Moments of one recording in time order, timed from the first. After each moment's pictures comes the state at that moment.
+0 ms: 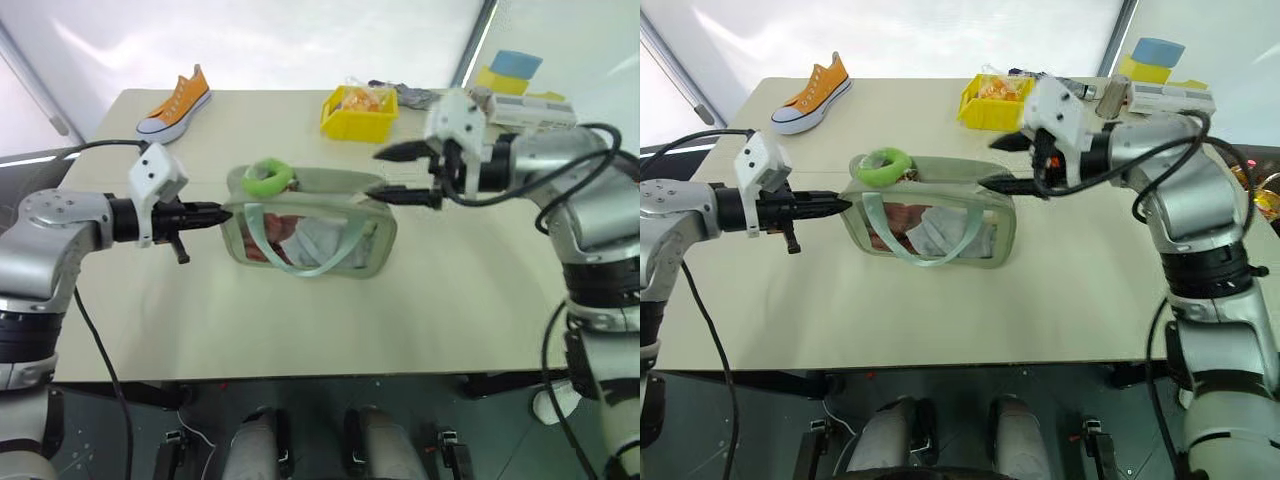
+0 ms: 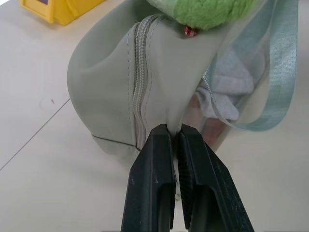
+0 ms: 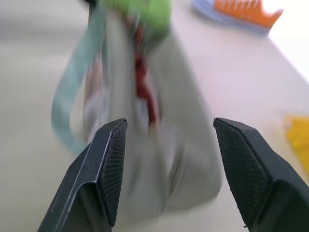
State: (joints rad) left arm -0.59 0.92 0.05 -0.09 -0.44 0.66 -1.06; right arm -0.97 -0.64 0.12 -0.06 0.35 0.61 1.07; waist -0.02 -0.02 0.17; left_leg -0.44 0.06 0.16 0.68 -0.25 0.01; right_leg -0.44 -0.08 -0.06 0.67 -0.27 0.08
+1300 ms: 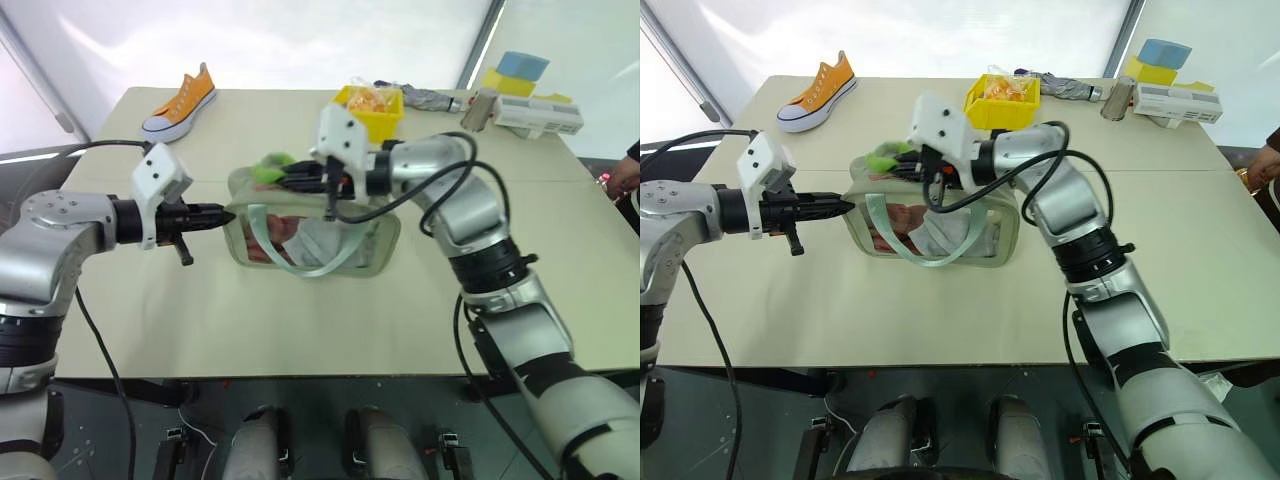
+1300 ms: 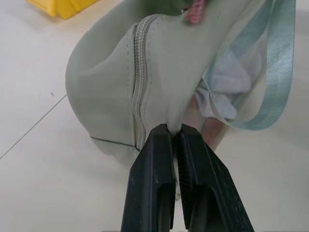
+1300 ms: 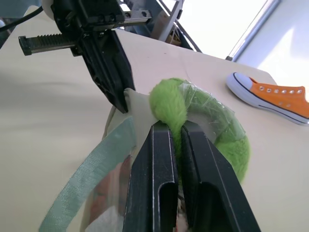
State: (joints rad) left arm -0.59 0.92 0.05 -0.13 -0.45 0.71 -1.03; right arm -1.06 -0.40 0.26 0.13 0.16 0.40 1.01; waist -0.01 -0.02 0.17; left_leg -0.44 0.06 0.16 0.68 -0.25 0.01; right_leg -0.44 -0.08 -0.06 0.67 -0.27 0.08
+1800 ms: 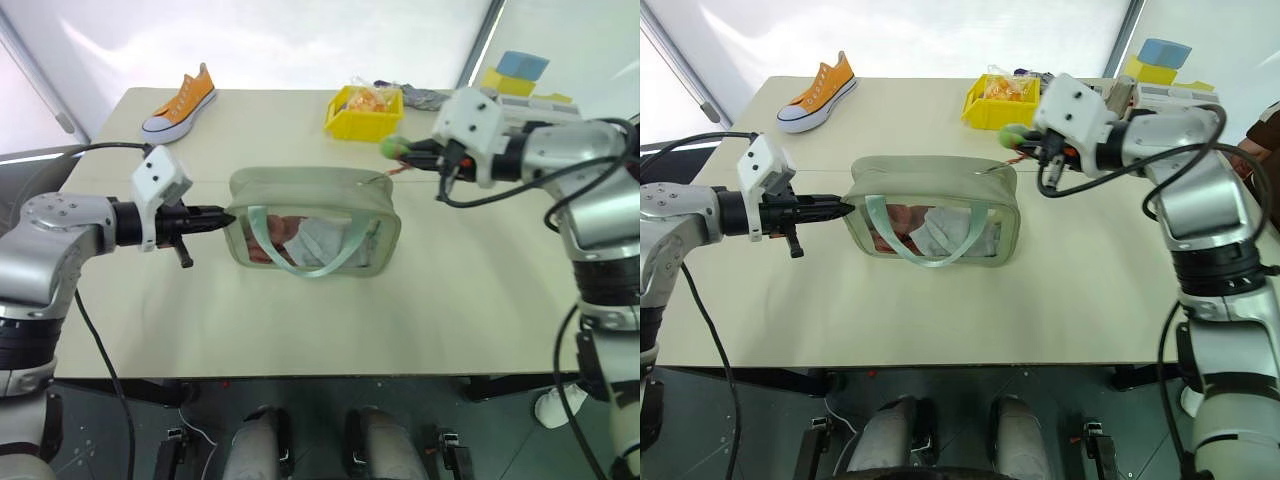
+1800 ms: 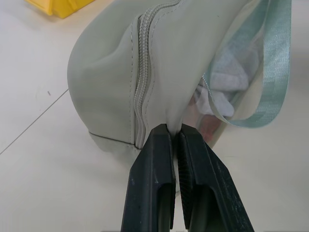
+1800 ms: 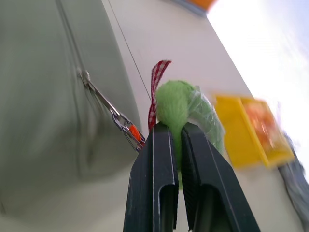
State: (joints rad) left arm -0.56 0.92 0.06 -0.15 -0.45 0.71 -1.03; right arm -0.86 -0.87 0.11 0.01 0.08 0.44 0.98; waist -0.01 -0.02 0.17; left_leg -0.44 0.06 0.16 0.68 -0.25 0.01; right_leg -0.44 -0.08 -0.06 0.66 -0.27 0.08
